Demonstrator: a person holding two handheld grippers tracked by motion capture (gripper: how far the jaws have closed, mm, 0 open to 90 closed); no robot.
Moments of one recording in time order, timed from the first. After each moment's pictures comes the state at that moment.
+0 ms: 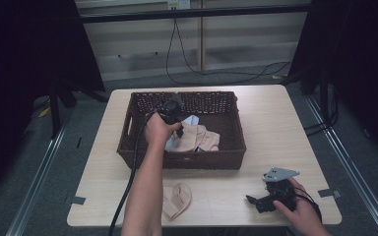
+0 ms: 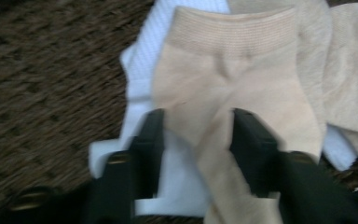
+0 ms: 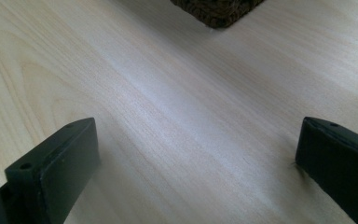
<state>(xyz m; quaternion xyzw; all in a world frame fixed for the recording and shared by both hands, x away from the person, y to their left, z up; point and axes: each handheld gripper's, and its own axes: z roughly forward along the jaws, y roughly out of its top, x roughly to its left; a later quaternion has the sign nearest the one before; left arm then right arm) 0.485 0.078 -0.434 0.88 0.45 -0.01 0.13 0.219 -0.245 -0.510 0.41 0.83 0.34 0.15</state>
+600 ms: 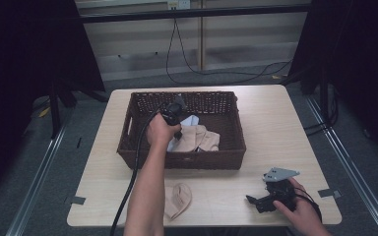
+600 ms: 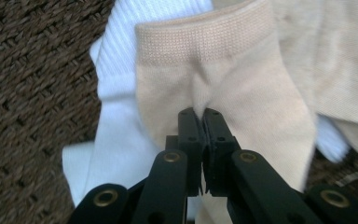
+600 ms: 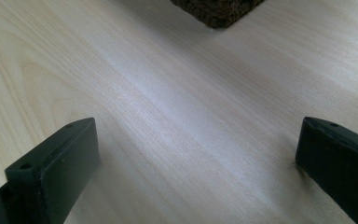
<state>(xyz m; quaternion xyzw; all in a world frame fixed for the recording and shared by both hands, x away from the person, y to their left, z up) 0.483 0.074 -0.434 0.89 0.43 -0.04 0.12 0.220 -0.245 -0.510 0.41 0.83 0.34 0.15</state>
